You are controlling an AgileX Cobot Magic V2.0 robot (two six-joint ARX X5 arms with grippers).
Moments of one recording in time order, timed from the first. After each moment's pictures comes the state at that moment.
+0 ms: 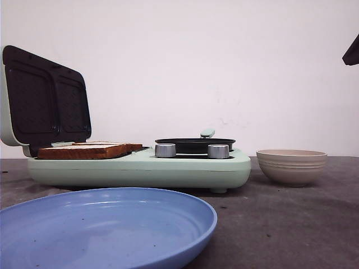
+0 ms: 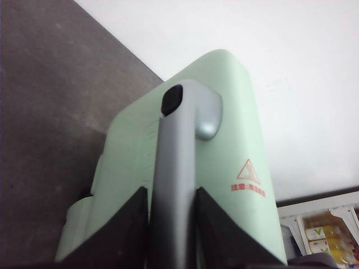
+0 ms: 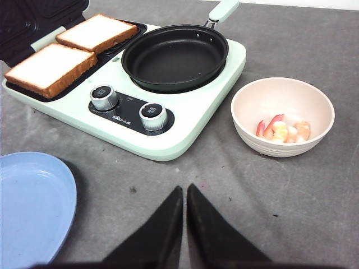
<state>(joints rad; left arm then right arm) 0.32 1.65 1.25 -0.02 0.88 -0.65 0.48 0.49 0.49 -0.40 -0.03 0.17</state>
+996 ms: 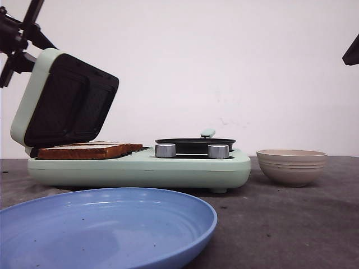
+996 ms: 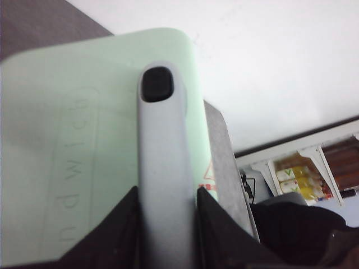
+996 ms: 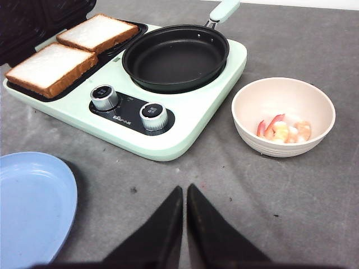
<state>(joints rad) 0.11 1.63 1.26 -0.03 0.87 -0.67 0.48 0.49 0.49 -0.40 -0.03 0.17</state>
